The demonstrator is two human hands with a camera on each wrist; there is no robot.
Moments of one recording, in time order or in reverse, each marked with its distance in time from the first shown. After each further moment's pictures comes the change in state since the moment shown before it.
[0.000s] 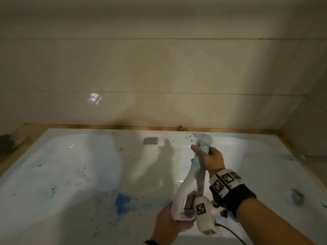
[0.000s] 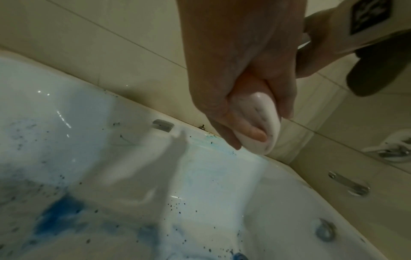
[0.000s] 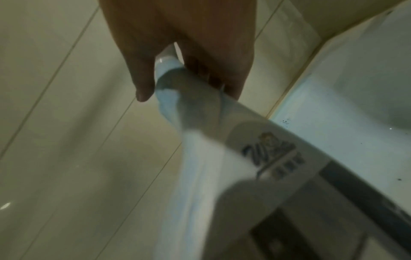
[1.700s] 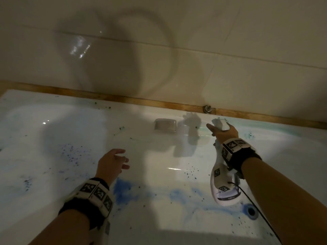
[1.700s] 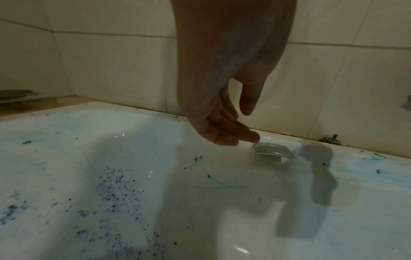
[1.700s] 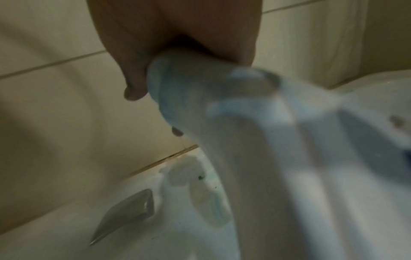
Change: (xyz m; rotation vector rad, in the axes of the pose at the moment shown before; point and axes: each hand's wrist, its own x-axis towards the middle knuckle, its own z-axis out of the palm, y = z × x) left_hand 0.254 -0.065 -0.296 -0.124 0.429 -0.355; right_hand 0.275 0.051 0.165 -0.476 0.139 0.233
